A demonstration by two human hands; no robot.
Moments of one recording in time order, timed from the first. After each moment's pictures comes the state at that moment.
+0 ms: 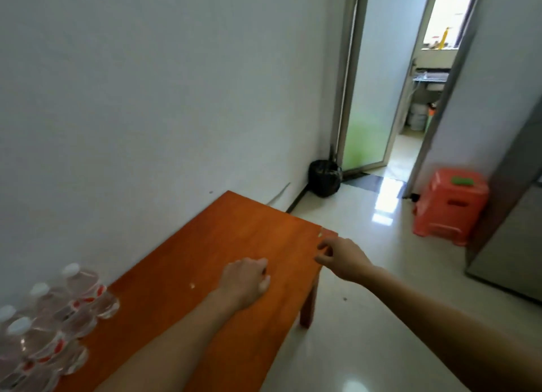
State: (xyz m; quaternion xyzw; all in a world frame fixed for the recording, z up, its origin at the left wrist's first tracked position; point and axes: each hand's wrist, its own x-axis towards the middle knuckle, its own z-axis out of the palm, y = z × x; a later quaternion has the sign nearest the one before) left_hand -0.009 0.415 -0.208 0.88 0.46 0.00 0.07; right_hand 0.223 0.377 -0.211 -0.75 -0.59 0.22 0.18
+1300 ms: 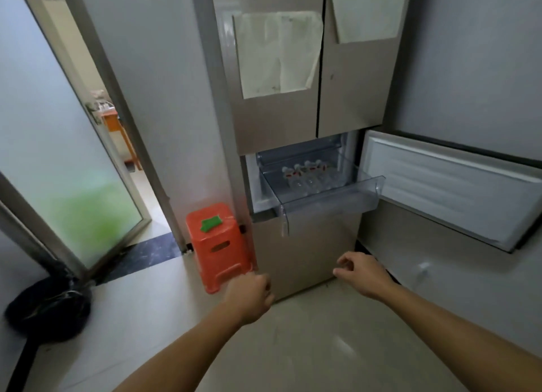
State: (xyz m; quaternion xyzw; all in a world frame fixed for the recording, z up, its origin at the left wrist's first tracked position) left_hand 0.937 0.464 -0.230 0.99 0.02 -0.05 0.09; right_hand 1.047 0.215 -0.240 -0.95 -0.12 0.12 0.27
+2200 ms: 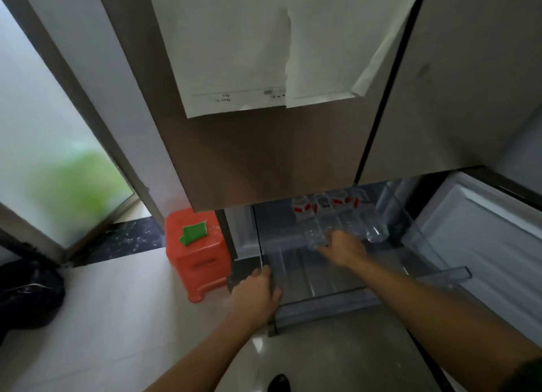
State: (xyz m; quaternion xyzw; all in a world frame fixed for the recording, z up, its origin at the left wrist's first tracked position) left_hand 1.320 0.516 -0.303 0.96 0.17 -0.06 0.19; right_hand 1.500 0.364 -0.294 -0.96 -0.18 0.19 0.14
